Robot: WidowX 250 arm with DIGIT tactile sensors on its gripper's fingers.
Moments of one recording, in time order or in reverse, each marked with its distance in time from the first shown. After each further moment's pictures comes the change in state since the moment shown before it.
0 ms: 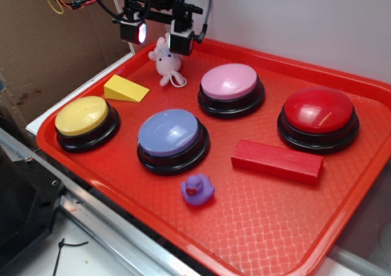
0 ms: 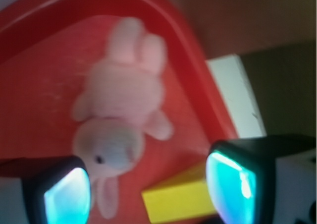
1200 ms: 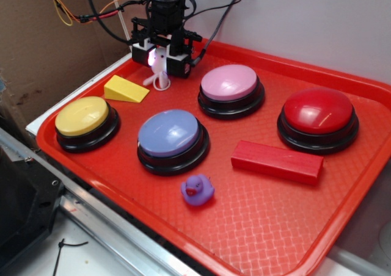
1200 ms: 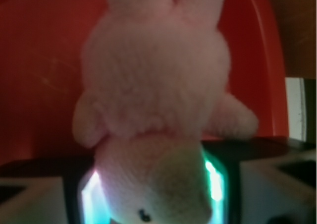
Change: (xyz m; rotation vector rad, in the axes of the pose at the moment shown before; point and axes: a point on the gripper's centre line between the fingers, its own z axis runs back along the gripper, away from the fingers) arm 0.001 0.015 -0.047 0.014 0.059 -0.125
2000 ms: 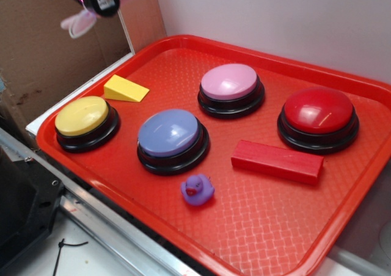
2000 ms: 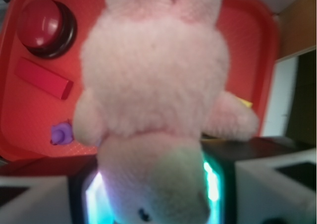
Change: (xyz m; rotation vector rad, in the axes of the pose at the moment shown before) arm -0.151 -0.007 0.170 -0.275 -0.268 -0.516
